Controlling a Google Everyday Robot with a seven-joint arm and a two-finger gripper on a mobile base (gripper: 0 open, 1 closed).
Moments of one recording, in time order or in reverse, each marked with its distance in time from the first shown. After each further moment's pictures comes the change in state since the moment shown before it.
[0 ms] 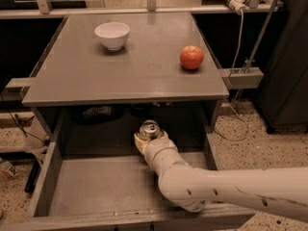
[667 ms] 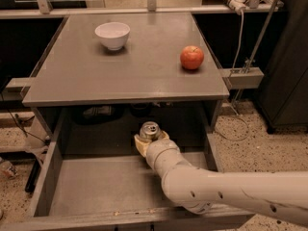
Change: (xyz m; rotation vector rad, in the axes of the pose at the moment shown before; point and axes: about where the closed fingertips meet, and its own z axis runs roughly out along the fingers) arm -0.001 0.001 -0.015 -0.016 0.033 -0.029
